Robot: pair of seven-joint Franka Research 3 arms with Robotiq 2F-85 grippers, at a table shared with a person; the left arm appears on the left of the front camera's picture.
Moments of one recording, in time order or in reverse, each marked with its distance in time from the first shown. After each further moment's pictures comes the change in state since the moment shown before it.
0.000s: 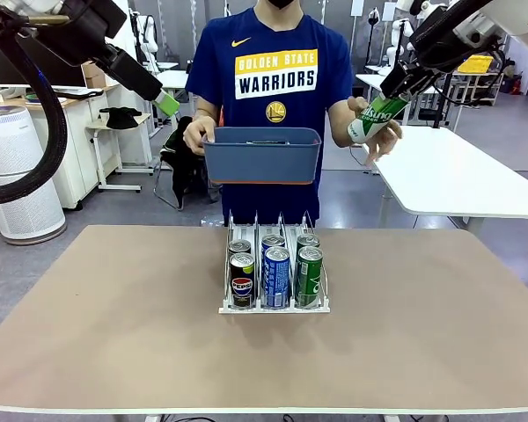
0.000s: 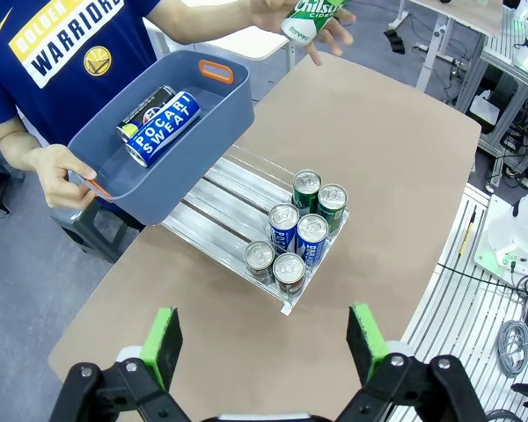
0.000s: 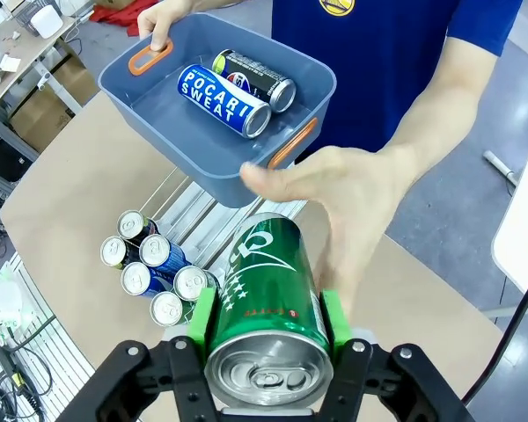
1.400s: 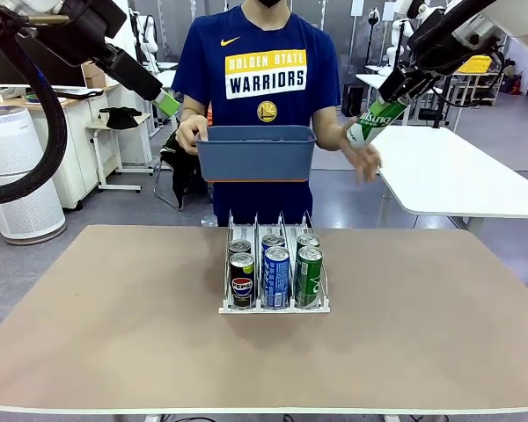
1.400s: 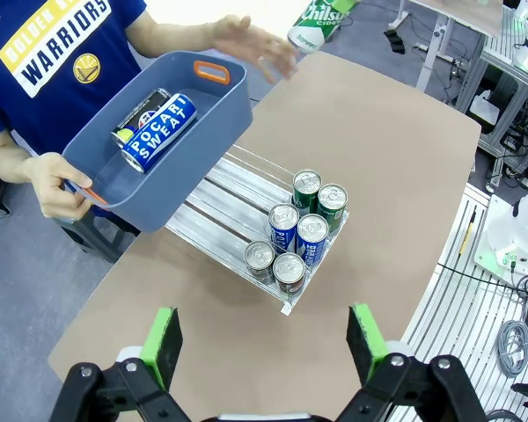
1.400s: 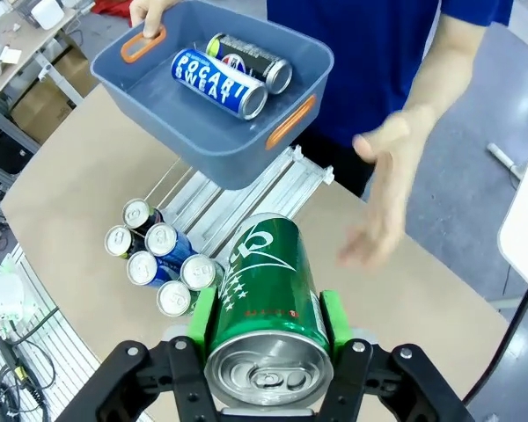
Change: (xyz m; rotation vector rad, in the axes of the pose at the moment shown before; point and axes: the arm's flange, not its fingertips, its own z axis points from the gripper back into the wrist) left arm 0.000 0.000 0.000 0.000 0.000 0.000; right arm -0.007 0.016 0.000 -0.001 0.033 -0.005
